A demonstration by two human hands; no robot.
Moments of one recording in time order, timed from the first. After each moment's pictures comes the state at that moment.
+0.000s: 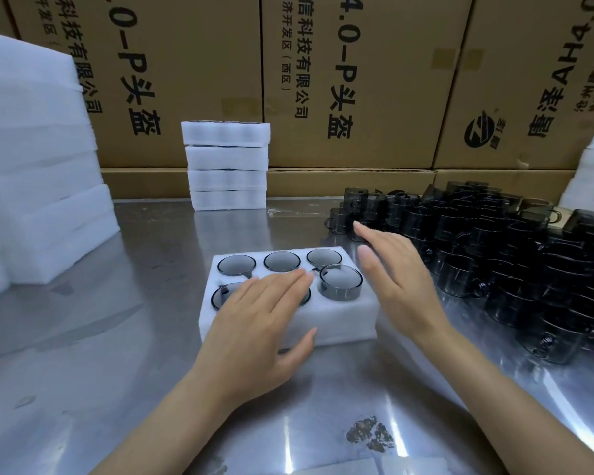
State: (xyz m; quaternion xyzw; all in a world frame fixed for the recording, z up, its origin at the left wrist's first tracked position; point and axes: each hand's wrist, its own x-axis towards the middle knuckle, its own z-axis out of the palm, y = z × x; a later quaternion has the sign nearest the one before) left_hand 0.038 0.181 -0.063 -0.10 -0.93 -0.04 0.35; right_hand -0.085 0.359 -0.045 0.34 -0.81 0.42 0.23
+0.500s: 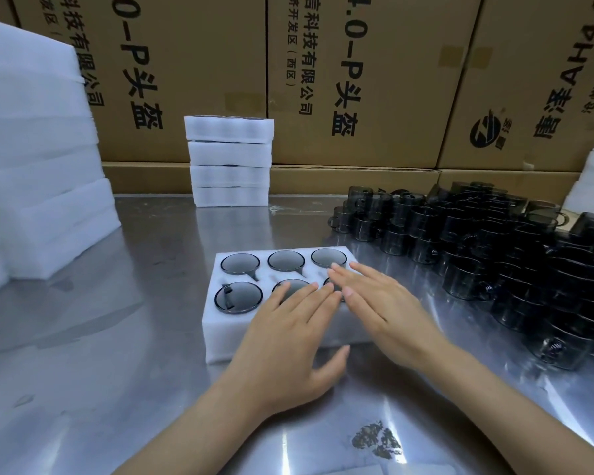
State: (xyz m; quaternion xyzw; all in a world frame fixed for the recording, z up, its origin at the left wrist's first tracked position) left_hand 0.026 0.204 -0.071 -0.12 -0.95 0.01 0.29; right_hand -0.076 0.358 -0.062 0.41 -0.87 0.24 0.11
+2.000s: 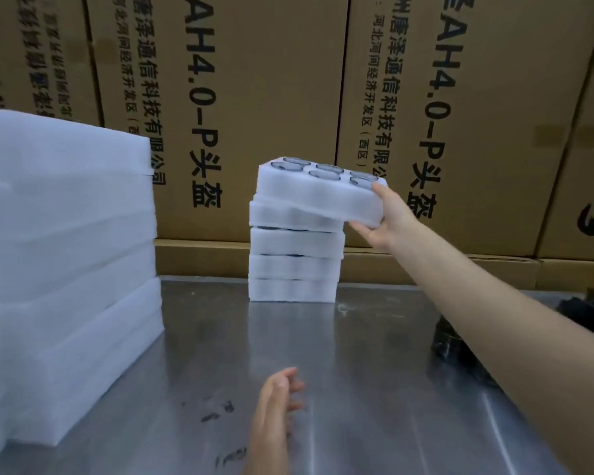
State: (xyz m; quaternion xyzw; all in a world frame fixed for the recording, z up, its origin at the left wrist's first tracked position) left_hand -0.104 0.027 -0.079 0.20 -0.57 -0.76 0.24; right_hand -0.304 0.099 0.130 0.06 -0.47 0.87 -0.14
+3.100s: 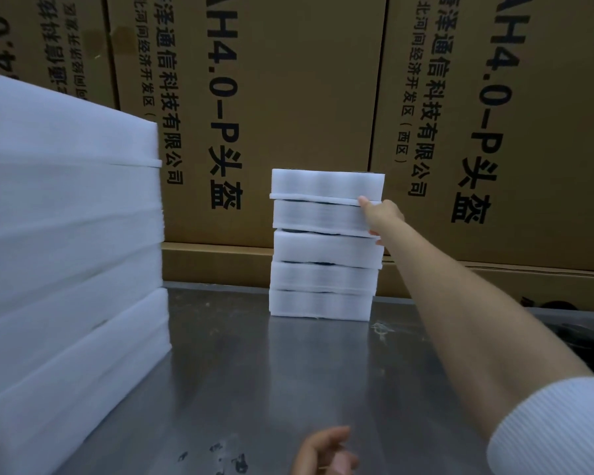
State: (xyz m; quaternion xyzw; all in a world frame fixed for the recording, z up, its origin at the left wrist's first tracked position) left_hand -0.122 0.035 -0.072 0.15 -0.51 -0.79 0.29; right_hand -0.418 0.003 0.106 0.12 -0.82 0.55 0.05
